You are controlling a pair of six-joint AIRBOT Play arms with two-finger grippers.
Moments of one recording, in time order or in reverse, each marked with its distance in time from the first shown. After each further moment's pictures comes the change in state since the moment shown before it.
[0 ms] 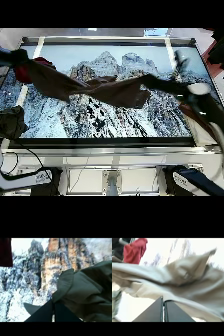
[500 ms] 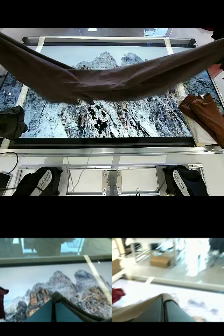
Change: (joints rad) left arm 0.000 0.461 0.015 -0.175 0.069 0.066; right arm -0.154 0.468 0.335 -0.440 0.129 0.156
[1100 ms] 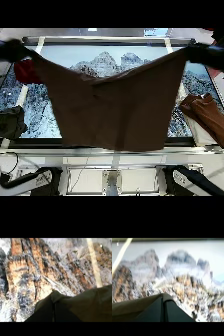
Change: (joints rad) left arm -0.085 -0.465 -0.071 0.006 -0.101 -0.059; right arm -0.009 -0.624 0.063 -0.090 -0.005 0.034
